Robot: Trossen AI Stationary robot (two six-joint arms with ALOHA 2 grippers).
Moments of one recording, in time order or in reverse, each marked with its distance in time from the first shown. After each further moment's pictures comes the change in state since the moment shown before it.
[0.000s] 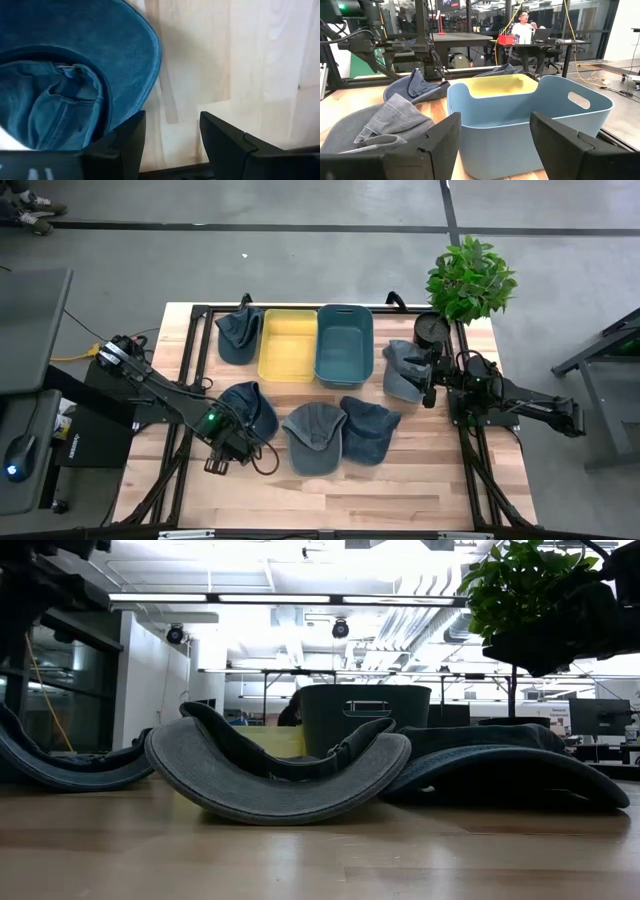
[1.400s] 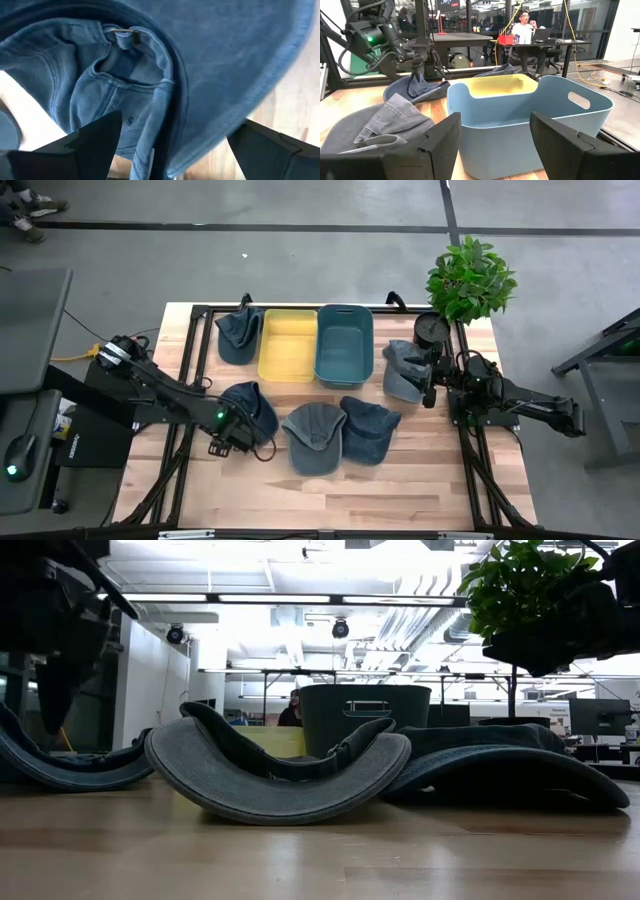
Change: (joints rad) left arm 0.069 0.004 -0.251 0.091 -0.170 0.072; right arm 0.000 0.000 0.000 0.000 0.000 0.000
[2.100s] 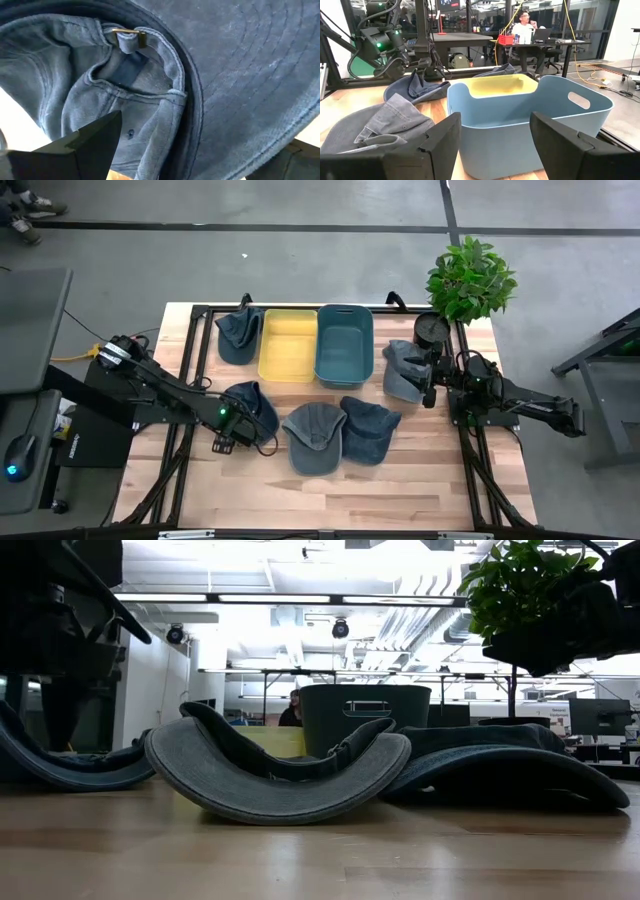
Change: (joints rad) left arm 0.042 0.000 -0.071 0.105 -0.003 0.013; right arm 0.000 0.000 0.000 0.000 0.000 0.000
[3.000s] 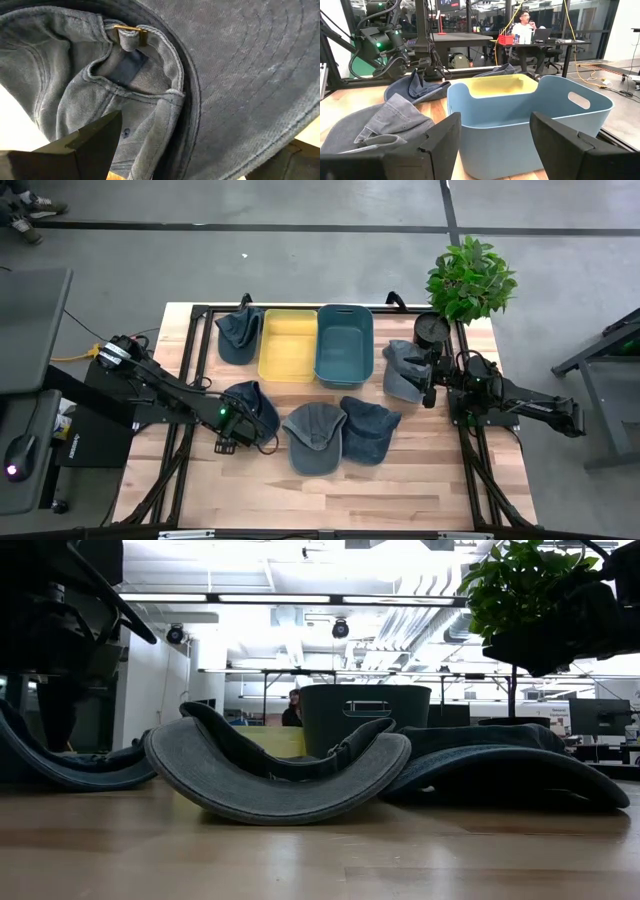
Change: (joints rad) left arm 0.000 0.000 0.000 0.010 0.005 -0.074; right arm 0.000 0.000 0.000 0.000 0.000 0.000
